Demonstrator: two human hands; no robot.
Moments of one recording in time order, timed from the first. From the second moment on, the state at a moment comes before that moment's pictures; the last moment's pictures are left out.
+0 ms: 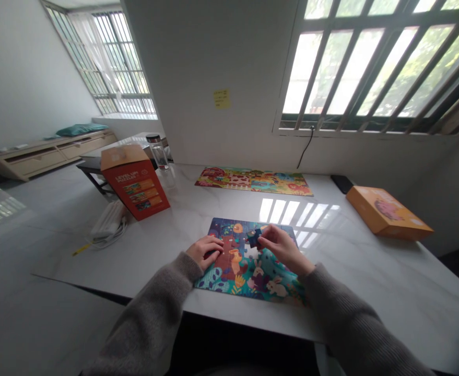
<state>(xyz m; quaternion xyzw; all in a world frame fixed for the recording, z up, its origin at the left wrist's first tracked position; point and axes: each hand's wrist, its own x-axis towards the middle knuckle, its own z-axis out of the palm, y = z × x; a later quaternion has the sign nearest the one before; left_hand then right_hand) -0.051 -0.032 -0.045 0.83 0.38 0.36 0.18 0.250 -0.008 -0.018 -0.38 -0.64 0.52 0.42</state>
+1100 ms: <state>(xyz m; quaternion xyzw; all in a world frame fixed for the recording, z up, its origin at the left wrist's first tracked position) 0.009 0.012 -0.026 0.81 0.40 0.39 0.20 0.244 -0.007 -0.019 -0.38 -0.56 0.53 0.50</state>
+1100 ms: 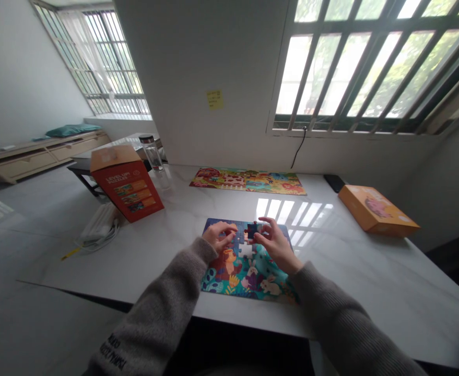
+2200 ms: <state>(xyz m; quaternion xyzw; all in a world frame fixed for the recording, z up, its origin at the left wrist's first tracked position) 0.023 0.011 -0.033 0.76 0.46 0.35 0.30 0.265 -0.014 -0.007 -0.34 -0.89 0.08 0.29</state>
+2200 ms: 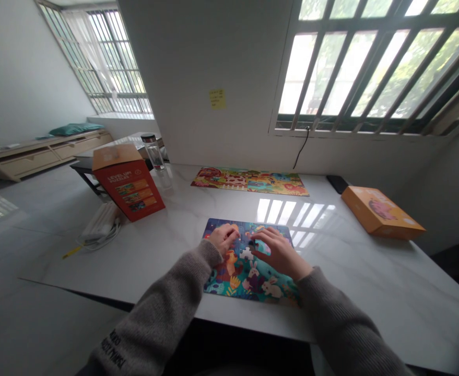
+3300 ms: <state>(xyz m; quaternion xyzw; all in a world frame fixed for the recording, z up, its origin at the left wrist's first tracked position) 0.020 0.010 -0.039 0.90 0.38 0.18 0.07 0.307 0.003 -0.008 -0.46 -0.79 0.12 0.39</state>
